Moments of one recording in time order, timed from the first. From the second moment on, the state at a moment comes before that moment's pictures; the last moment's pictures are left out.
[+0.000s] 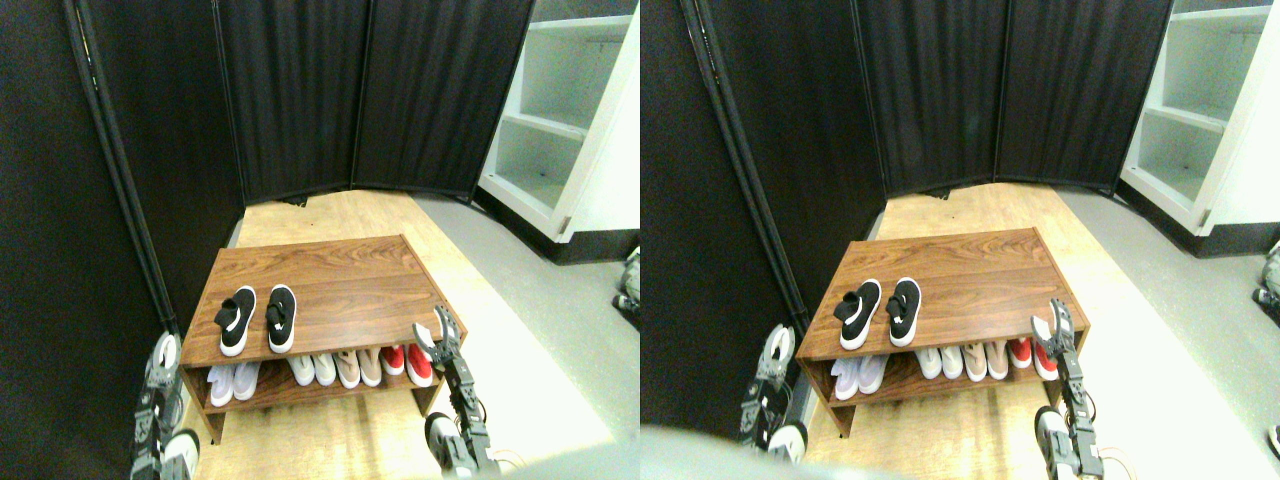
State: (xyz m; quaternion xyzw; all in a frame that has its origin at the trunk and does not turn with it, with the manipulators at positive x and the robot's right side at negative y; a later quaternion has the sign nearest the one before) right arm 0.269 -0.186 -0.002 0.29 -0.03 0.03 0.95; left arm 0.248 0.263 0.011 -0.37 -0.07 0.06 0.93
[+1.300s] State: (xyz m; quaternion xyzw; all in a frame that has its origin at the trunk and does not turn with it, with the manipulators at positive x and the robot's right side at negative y) right arm 0.268 -0.195 -0.004 0.32 -0.03 0.01 0.95; left arm 0.338 0.240 -0.059 -0.23 0.14 0.15 0.95
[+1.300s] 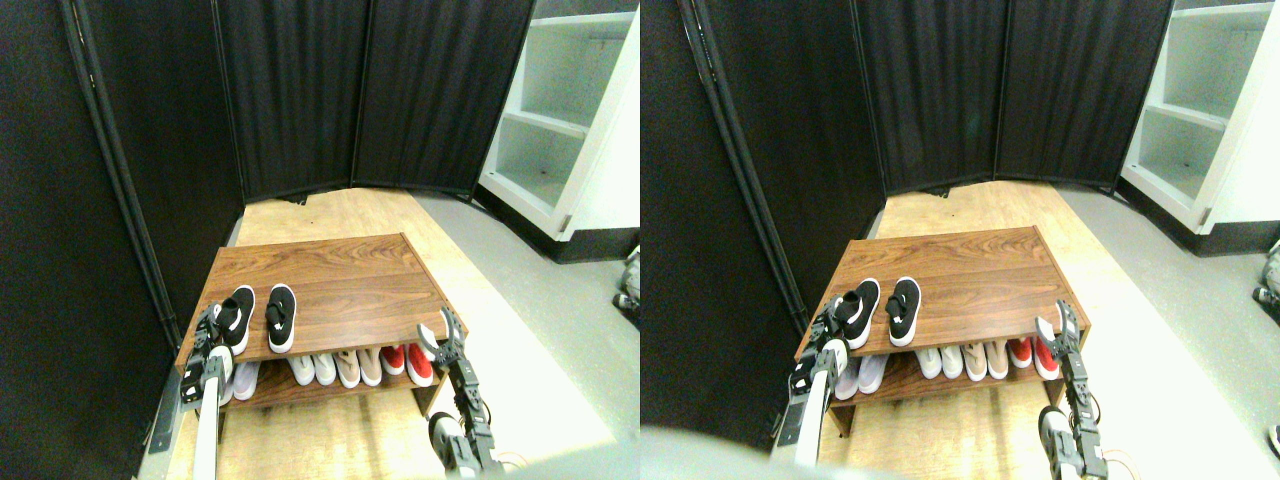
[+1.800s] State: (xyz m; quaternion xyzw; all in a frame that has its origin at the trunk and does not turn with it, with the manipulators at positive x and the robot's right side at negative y) right arm 0.270 -0.194 -0.002 0.31 -0.03 0.02 0.95; left arm 0.334 0.215 -0.057 -0.31 0.17 0.09 0.93
